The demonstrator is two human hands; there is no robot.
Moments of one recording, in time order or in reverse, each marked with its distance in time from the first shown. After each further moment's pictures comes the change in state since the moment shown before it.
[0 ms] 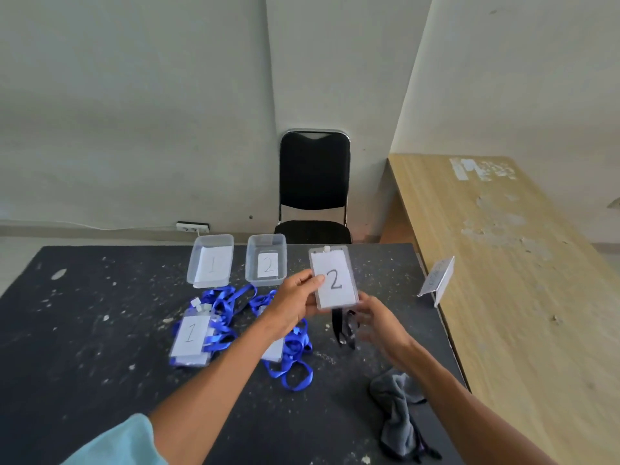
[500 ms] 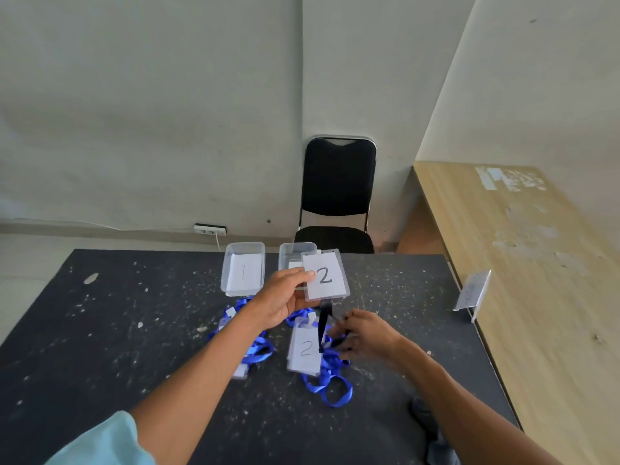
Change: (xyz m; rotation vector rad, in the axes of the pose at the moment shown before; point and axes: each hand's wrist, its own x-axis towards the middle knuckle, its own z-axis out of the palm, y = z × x) left_hand -0.009 0.062 -0.100 -0.133 0.023 -0.107; right_hand 0.057 -0.008 0.087 -0.022 -0.096 0.234
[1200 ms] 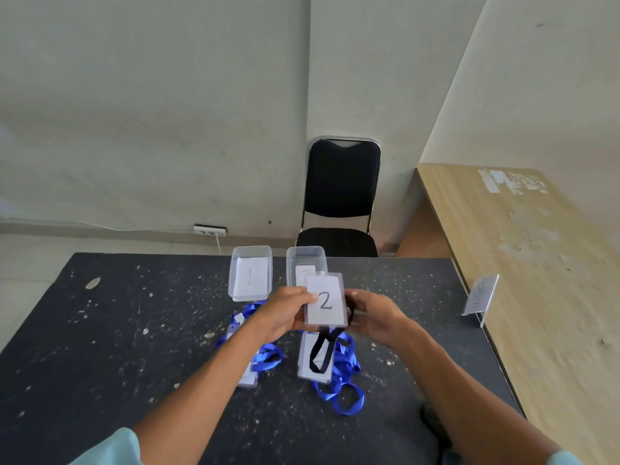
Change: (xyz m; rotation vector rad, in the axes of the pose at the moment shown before) left_hand 0.006 -0.009 -0.038 0.221 0.013 -0.111; right_hand 0.018 -0.048 0.024 0.279 0.209 0.038
